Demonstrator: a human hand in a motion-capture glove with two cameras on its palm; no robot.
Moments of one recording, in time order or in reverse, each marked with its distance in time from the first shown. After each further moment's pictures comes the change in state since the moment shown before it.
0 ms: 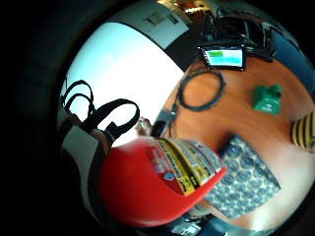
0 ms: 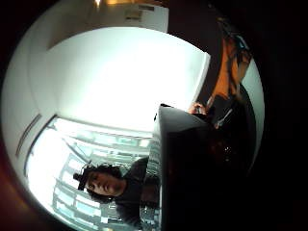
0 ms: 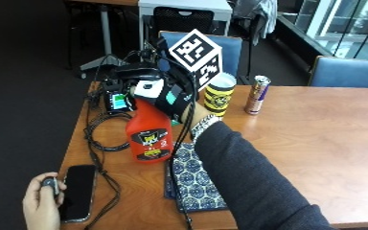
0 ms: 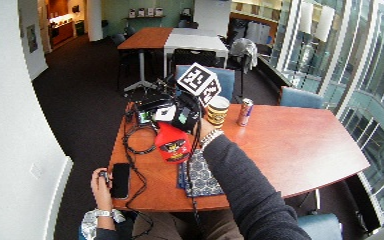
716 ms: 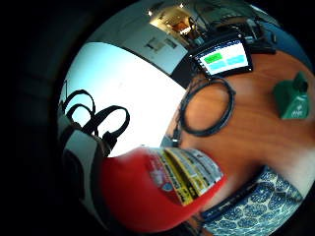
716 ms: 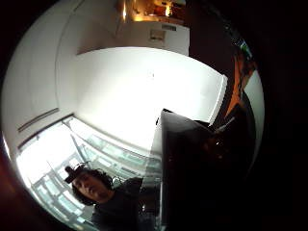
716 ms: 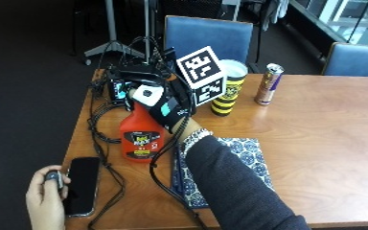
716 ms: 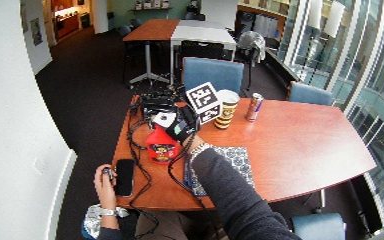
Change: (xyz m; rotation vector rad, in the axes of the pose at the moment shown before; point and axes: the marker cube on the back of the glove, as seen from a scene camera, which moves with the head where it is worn) arm 0.012 0.002 0.008 0.270 -0.089 -0.044
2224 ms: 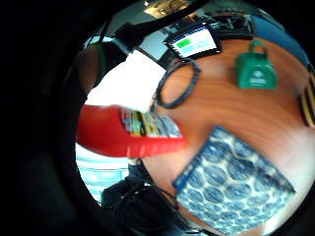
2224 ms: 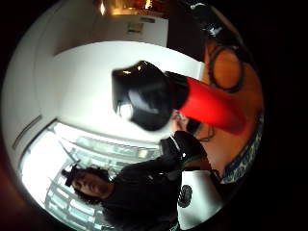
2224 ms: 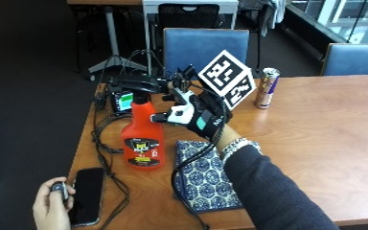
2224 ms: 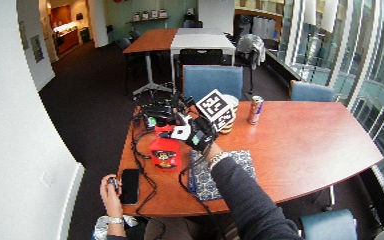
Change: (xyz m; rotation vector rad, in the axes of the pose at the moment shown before) arm 0.043 0.052 -0.054 -0.190 0.281 0.114
